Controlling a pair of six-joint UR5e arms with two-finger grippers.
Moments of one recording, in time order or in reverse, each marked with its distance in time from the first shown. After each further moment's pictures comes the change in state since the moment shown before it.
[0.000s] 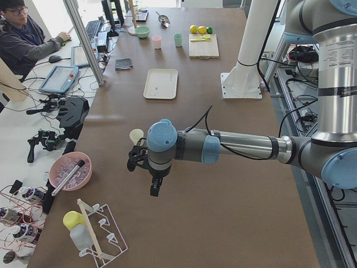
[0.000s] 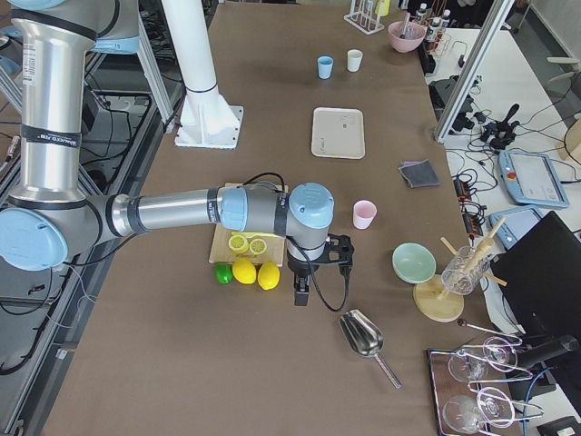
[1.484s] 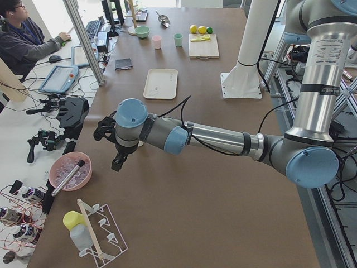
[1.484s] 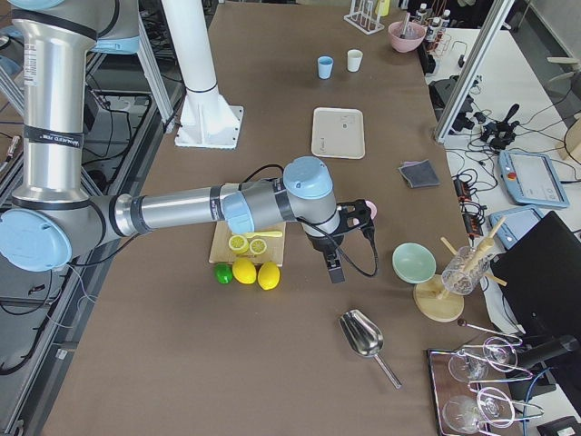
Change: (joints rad) left arm 0.010 -0.223 0.144 -0.206 -0.097 -0.055; right arm -0.010 0.043 -0.006 0.360 -0.001 0.144
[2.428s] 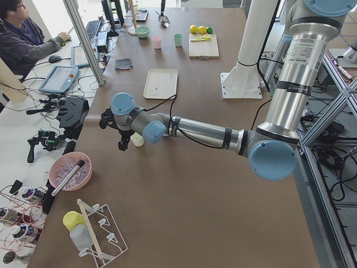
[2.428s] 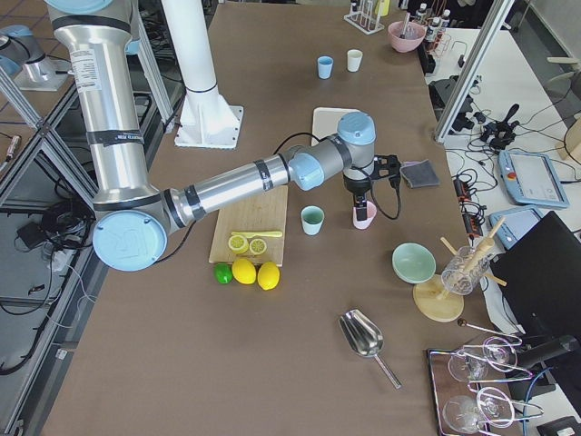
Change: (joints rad) left arm 0.317 -0.112 0.140 -0.213 0.062 -0.447; right arm -0.314 0.240 -0.056 0.007 -0.012 0.490
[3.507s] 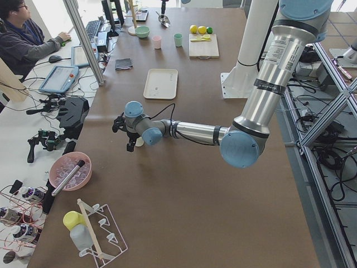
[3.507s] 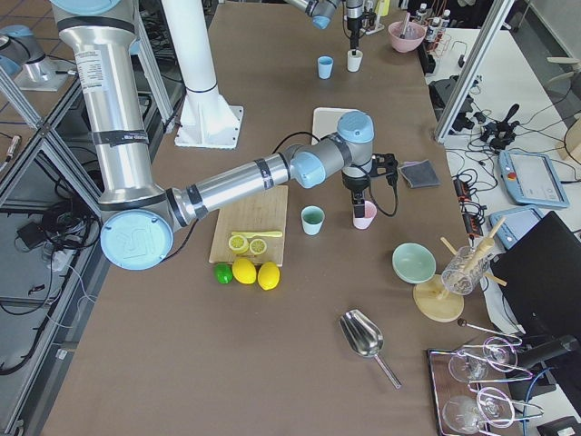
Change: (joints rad) left arm 0.253 -0.103 0.226 -0.217 0.257 -0.192; right arm -0.017 -0.001 -0.001 0.002 -0.014 0.009
